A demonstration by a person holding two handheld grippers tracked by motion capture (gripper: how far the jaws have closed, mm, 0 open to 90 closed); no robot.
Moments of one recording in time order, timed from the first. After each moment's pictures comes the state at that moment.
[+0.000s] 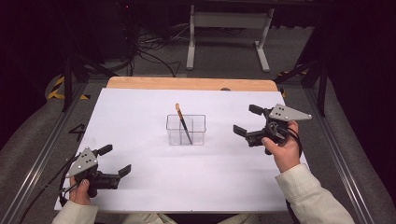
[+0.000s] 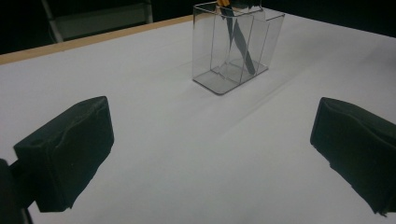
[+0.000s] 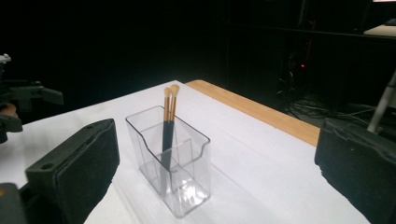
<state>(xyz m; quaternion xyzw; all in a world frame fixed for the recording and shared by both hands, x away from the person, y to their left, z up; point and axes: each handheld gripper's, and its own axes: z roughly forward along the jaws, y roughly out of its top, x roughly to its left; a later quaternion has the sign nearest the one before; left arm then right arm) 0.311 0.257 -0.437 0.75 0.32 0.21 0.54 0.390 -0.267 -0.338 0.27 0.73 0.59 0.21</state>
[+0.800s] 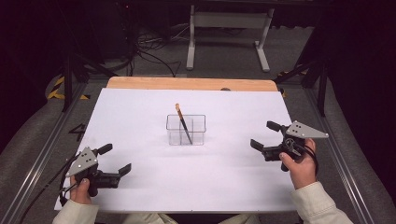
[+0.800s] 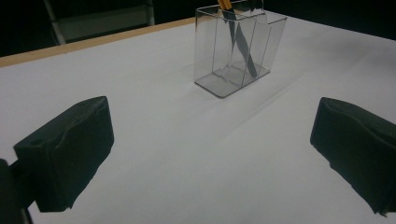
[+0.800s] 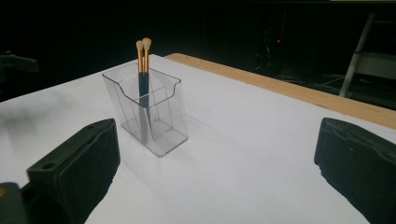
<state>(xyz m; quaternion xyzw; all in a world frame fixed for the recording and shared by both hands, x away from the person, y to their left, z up) 0.312 0.257 -0.436 0.75 0.32 0.21 0.54 0.360 -0.316 -0.374 0.32 0.73 0.56 0.22</state>
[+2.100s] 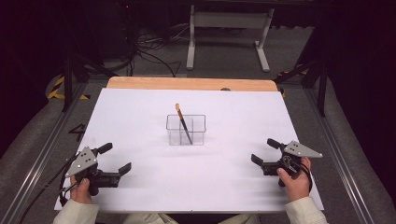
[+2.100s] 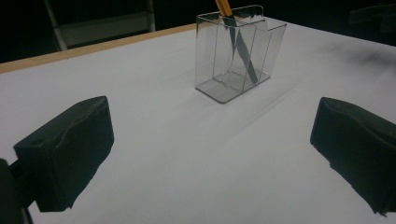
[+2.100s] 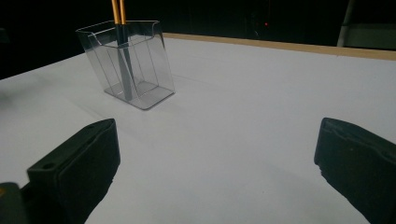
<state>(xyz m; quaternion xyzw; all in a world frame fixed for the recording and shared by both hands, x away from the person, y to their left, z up) 0.313 0.258 -0.437 0.74 0.32 0.21 0.55 0.343 -0.332 -0.444 0.37 0.71 0.56 0.21</state>
